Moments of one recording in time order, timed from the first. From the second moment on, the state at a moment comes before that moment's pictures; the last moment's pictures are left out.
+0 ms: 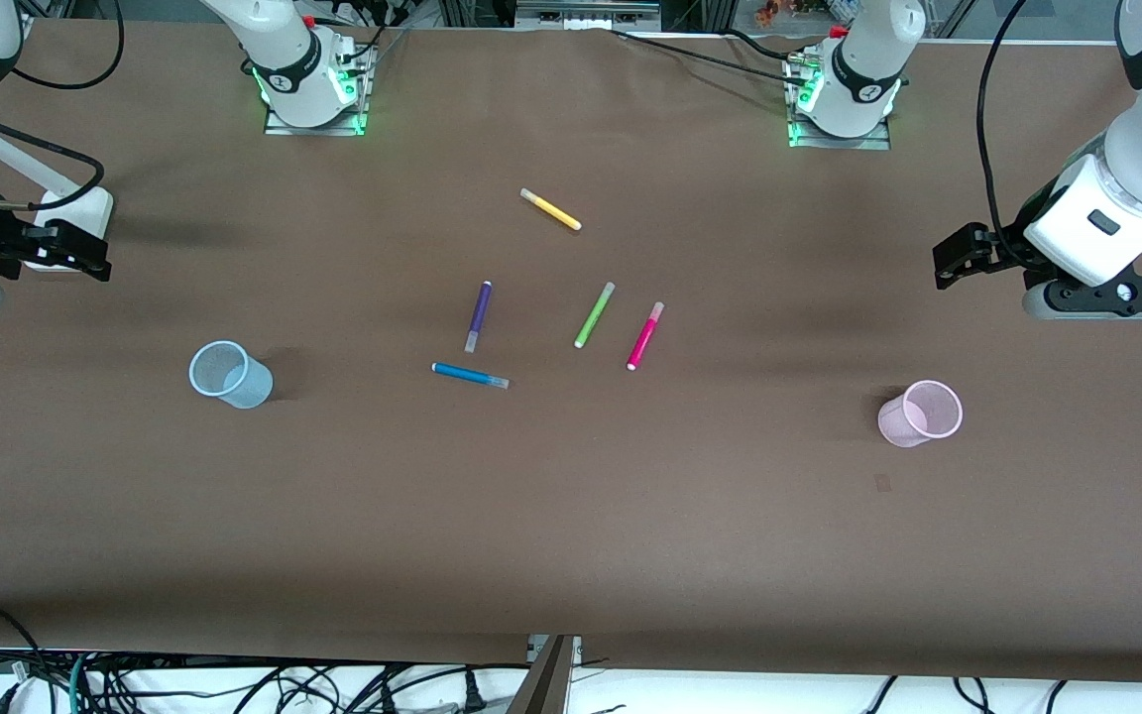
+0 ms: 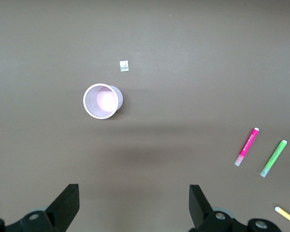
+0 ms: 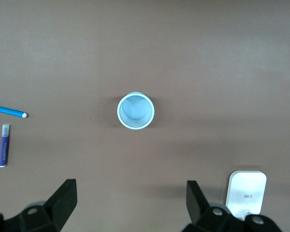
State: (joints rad) left arm 0.01 0.15 -0.18 -1.43 0.03 1.53 -0.18; right arm 0.03 0.11 -0.03 -1.53 -0.07 1.58 -0.01
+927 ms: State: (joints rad) left arm 0.02 0.15 -0.18 -1.43 0.03 1.53 -0.18; right arm 0.05 0.12 -0.03 -1.53 -0.07 1.58 -0.01
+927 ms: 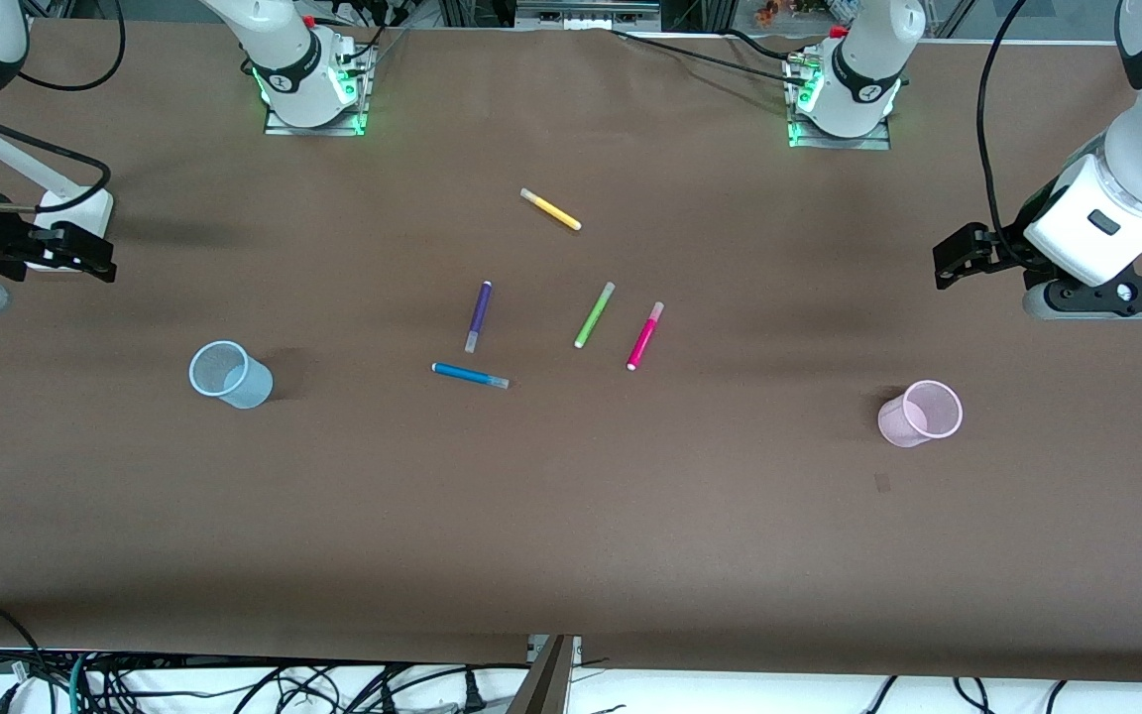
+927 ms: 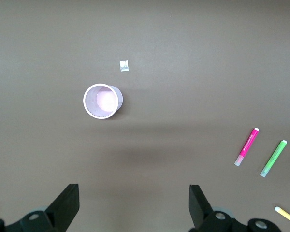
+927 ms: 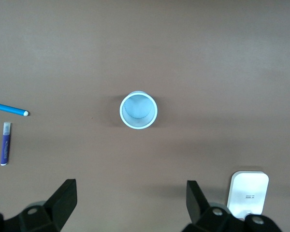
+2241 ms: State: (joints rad) left arm 0.02 0.15 -0.18 -1.43 0.03 1.53 -0.18; right arm 0.41 0.44 -0.02 -1.53 -0.02 1.74 -0.01
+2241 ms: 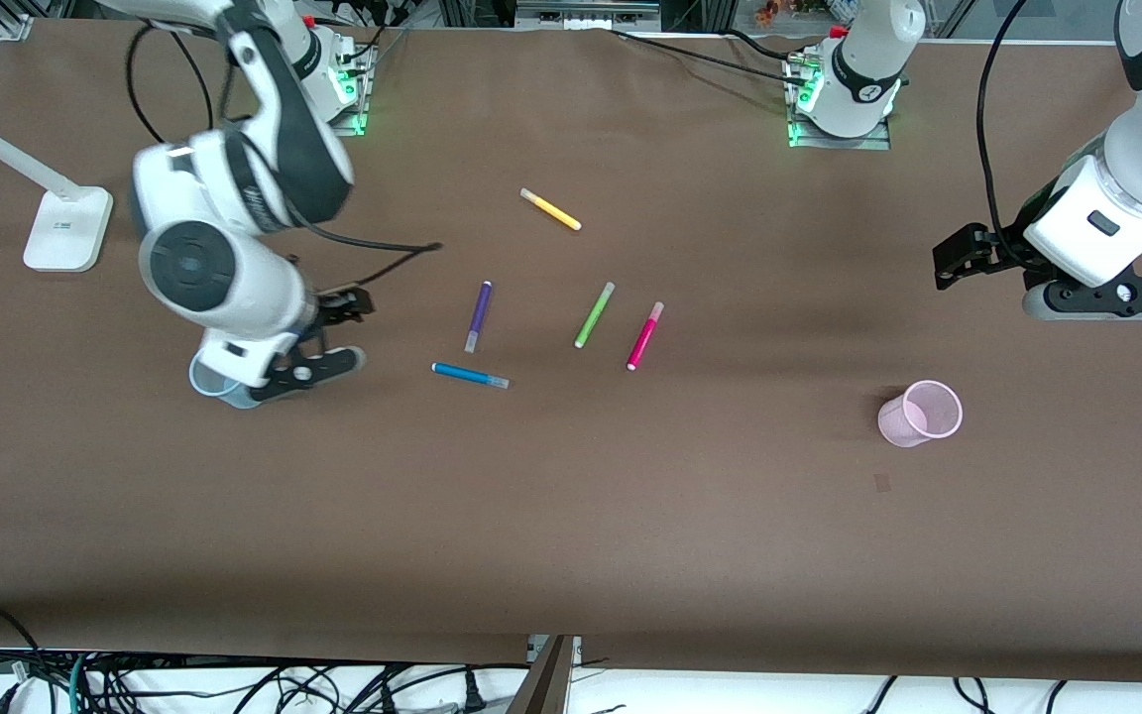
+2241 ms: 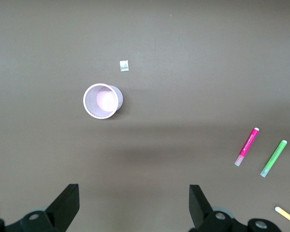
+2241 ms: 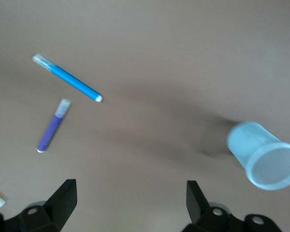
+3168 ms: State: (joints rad) left arm -0.02 0.17 -0.21 -1.43 0.03 1.53 -0.22; right arm 0.59 0.67 -0.02 -1.53 -0.02 2.09 -0.05
